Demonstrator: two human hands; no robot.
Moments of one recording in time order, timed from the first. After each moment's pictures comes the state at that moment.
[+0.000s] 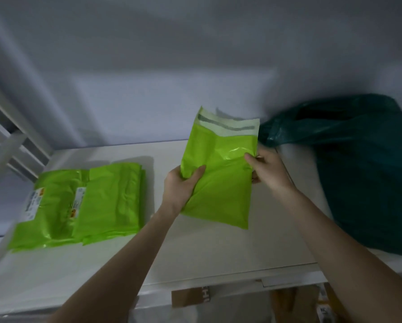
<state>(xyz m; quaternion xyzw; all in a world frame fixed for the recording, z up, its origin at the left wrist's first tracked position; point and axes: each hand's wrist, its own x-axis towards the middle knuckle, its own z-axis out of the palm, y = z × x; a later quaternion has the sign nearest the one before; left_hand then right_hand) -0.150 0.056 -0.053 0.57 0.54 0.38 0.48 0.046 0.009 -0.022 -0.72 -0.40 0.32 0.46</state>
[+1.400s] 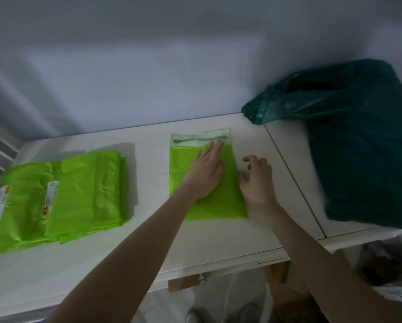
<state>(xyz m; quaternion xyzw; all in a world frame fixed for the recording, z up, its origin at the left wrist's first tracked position) -0.084 0.061 -0.094 0.89 0.34 0.15 0.27 0.039 -0.029 -0.095 -0.81 -0.48 0.13 0.31</state>
